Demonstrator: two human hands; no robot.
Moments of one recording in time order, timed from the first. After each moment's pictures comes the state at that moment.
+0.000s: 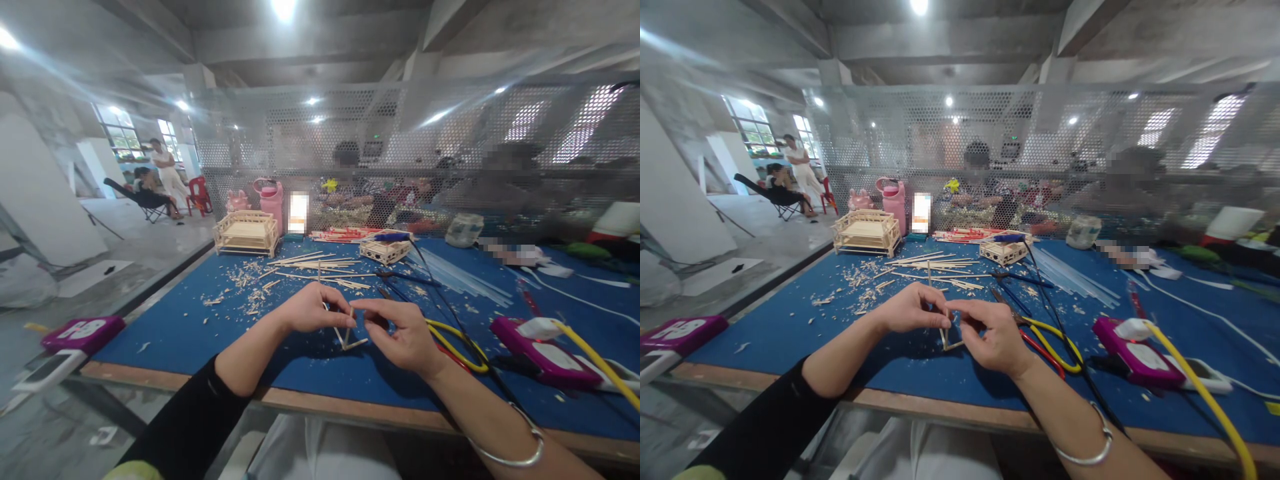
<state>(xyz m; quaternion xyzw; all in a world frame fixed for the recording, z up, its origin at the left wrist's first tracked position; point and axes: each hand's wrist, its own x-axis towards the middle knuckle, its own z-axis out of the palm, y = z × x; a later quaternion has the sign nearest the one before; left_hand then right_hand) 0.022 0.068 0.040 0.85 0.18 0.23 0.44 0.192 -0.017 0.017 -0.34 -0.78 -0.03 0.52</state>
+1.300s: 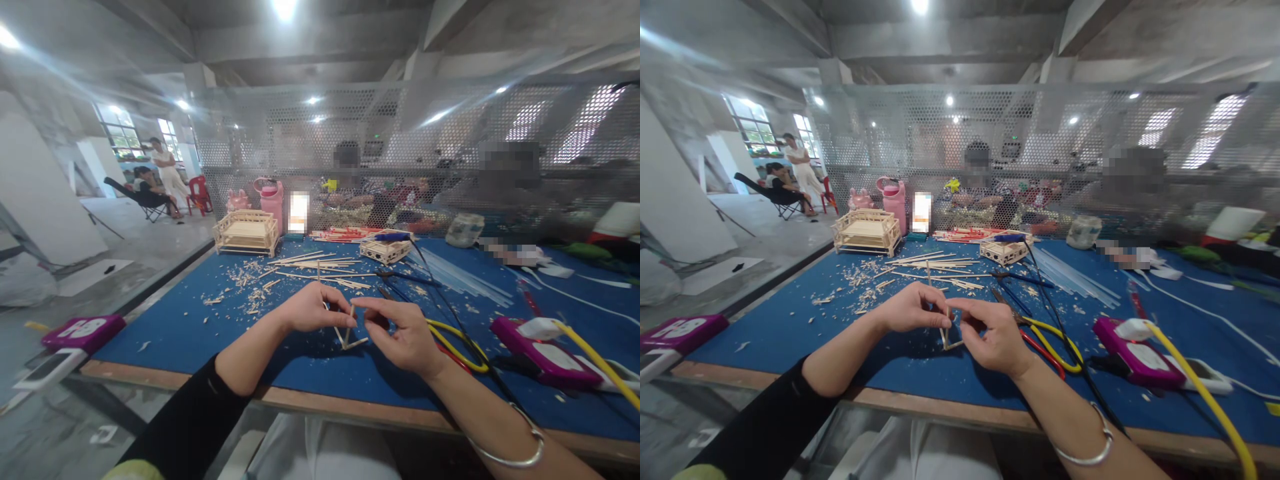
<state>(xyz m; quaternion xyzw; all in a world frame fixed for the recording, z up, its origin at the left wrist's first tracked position) 0.022 0.068 0.040 0.85 0.17 0.23 0.44 0.192 -0.016 0.015 -0.34 -0.78 -0.04 0.53</state>
